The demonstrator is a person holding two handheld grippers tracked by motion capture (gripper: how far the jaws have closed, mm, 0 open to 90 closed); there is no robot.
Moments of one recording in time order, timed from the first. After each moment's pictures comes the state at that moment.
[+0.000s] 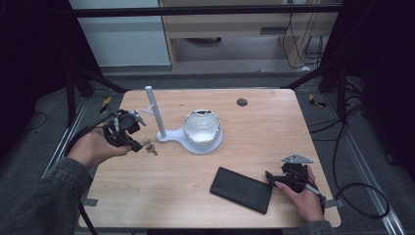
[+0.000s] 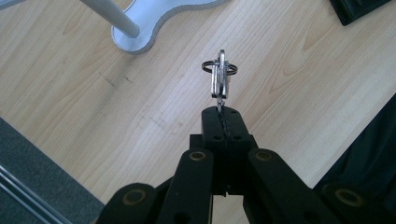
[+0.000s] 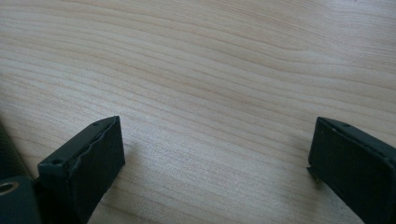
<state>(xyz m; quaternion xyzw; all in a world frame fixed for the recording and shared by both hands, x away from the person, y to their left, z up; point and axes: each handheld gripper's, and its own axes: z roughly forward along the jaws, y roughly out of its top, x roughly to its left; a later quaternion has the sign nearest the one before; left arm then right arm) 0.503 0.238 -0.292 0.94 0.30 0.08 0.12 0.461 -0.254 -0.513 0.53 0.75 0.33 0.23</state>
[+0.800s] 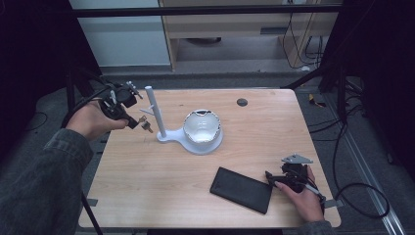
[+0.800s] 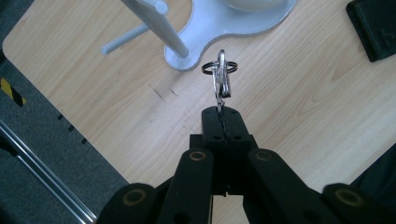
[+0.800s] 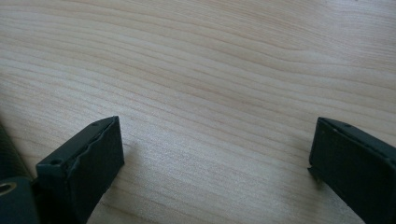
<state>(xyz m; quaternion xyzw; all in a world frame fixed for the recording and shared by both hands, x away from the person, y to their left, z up) 0.545 0.239 -0.245 0.93 0.34 0.11 0.11 0.462 -0.254 -0.513 0.52 0.75 0.33 0.23</state>
